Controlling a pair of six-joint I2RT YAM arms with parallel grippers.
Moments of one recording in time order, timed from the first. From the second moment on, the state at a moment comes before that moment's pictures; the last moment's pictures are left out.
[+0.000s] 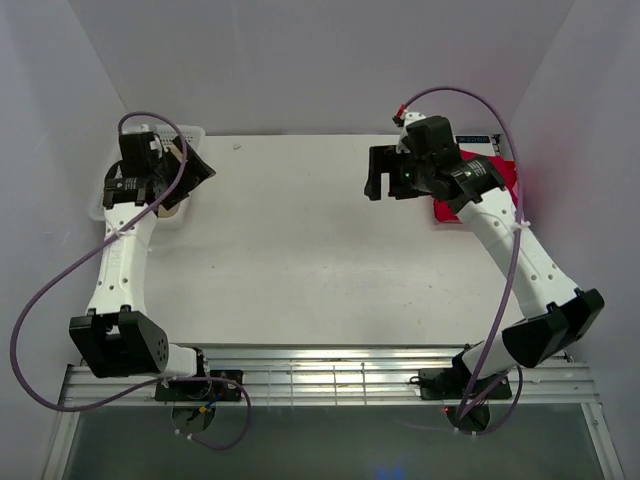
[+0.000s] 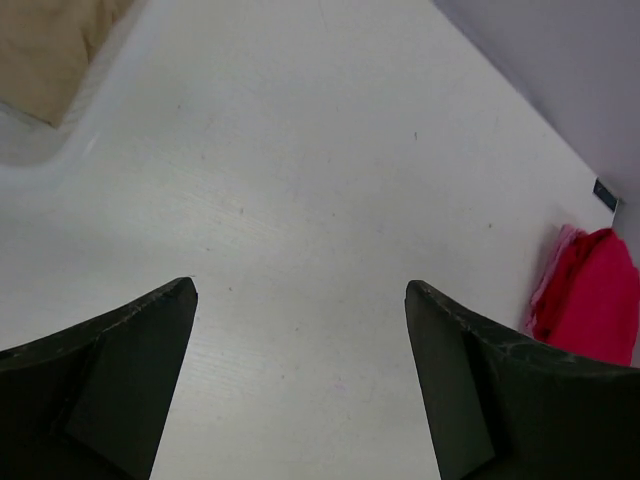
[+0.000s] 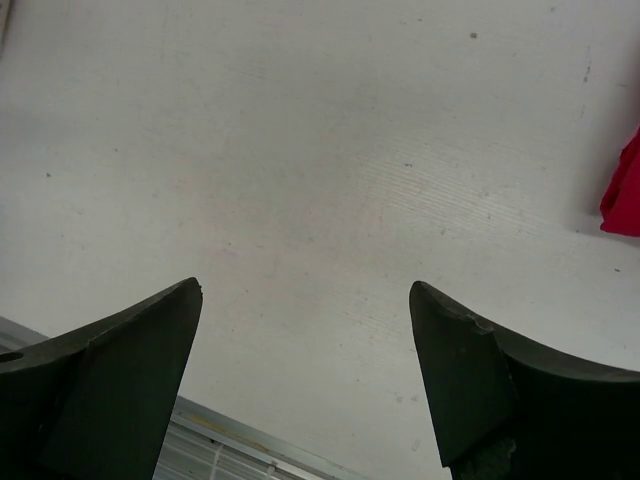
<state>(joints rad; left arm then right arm) 0.08 1.42 1.46 -0.73 0.13 -0.55 0.51 1.44 1.65 -0.90 -0.02 0.28</state>
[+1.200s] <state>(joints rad) 0.27 2.30 1.84 -0.48 -0.42 -0.50 0.58 1.51 1.34 -0.73 -0.13 0.31</state>
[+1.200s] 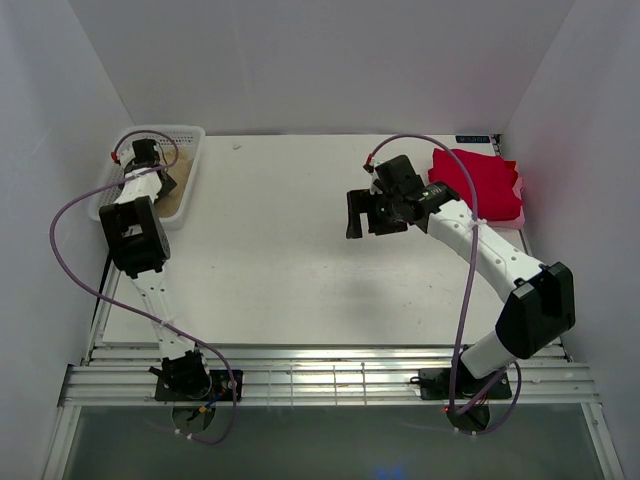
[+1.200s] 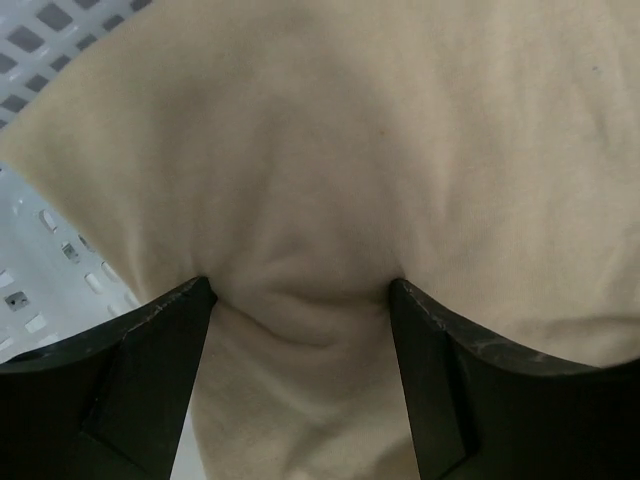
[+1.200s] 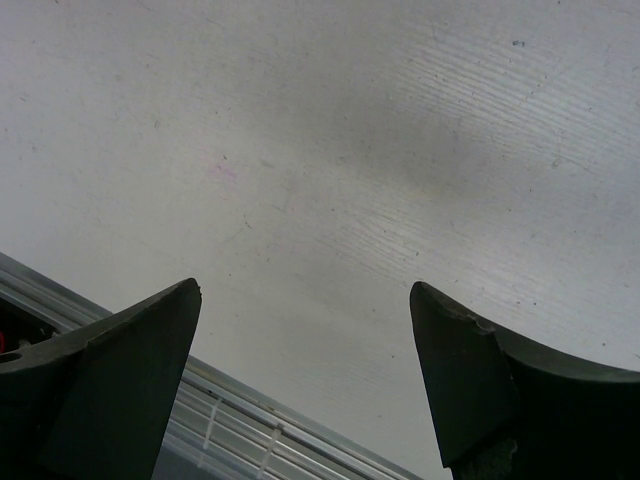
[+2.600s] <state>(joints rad) -0.07 1.25 1.04 -0.46 0.44 -0.65 0.60 1.53 1.39 -0.78 -0.11 0.34</state>
